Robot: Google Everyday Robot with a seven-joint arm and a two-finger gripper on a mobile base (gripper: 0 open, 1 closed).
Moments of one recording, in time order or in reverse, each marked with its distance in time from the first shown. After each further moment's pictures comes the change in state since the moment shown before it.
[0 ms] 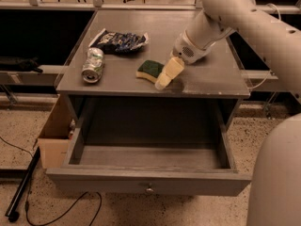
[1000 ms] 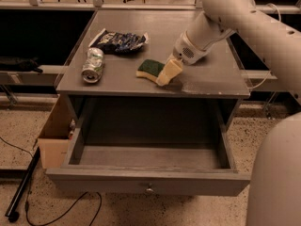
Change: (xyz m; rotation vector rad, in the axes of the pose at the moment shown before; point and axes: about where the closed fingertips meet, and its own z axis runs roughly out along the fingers) arm 0.003 -0.001 0.003 -0.003 0.003 0.009
